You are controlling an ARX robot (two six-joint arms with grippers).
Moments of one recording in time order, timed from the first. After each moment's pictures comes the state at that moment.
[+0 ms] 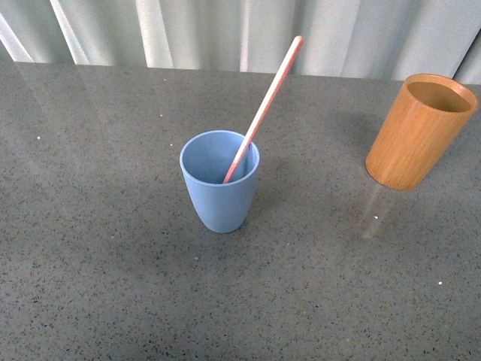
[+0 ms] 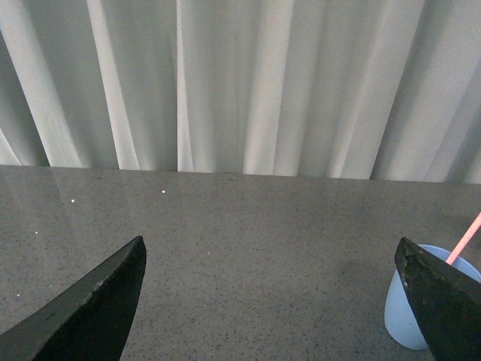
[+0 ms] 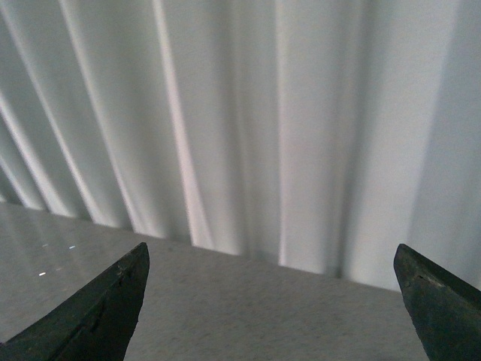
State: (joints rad) left arm 0.00 0.00 0.02 0.00 0.00 0.00; right arm 0.51 1.33 0.63 0.77 0.18 0.06
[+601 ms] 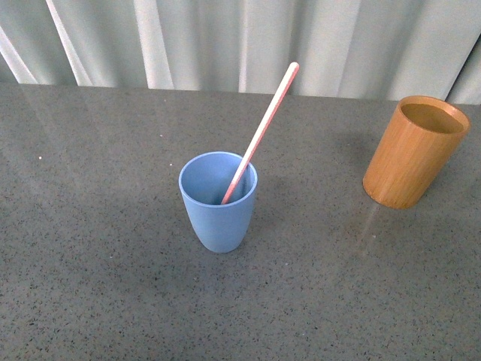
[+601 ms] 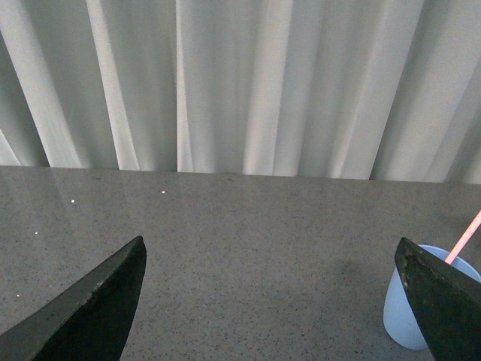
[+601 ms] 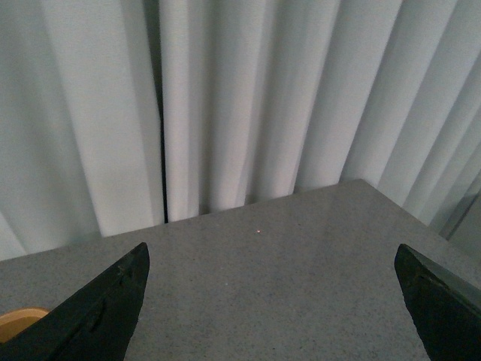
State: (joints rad) left arm 0.00 0.00 0.02 0.00 0.00 0.00; right arm -0.06 0.82 0.40 0.39 0.41 -0.08
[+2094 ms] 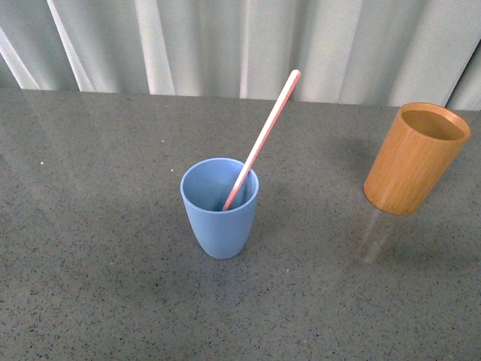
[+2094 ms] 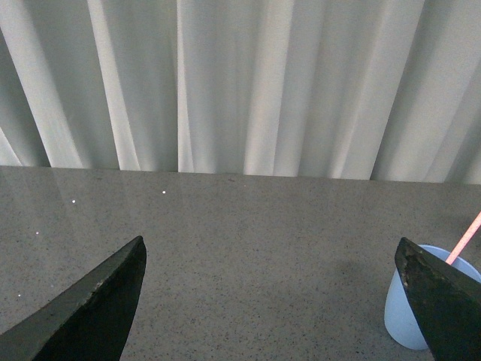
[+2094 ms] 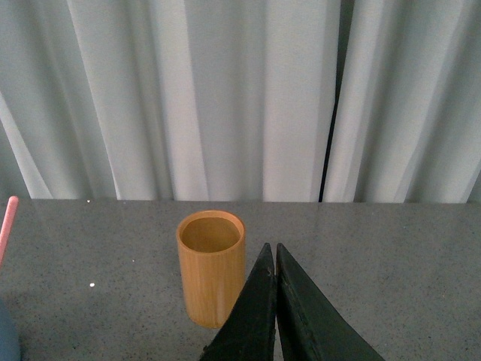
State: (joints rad) left arm 0.00 0.00 0.02 0.00 0.00 0.00; right arm 0.00 0.25 0.02 0.25 0.00 -0.01
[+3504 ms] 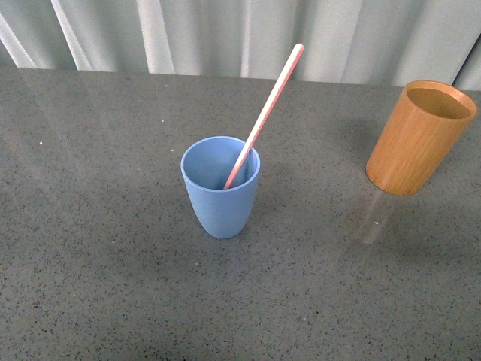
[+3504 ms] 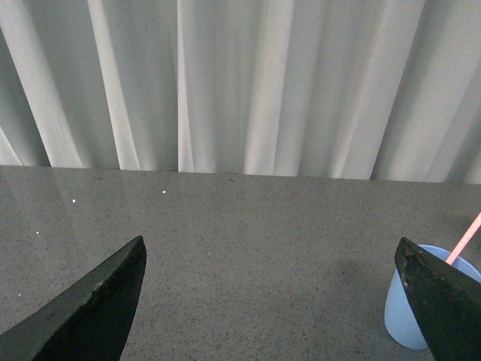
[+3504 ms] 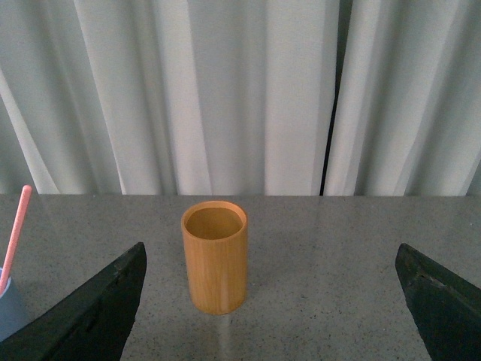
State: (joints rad) left arm 0.00 0.00 0.02 0.00 0.00 0.00; right arm 0.00 0.00 0.02 0.00 0.00 0.00
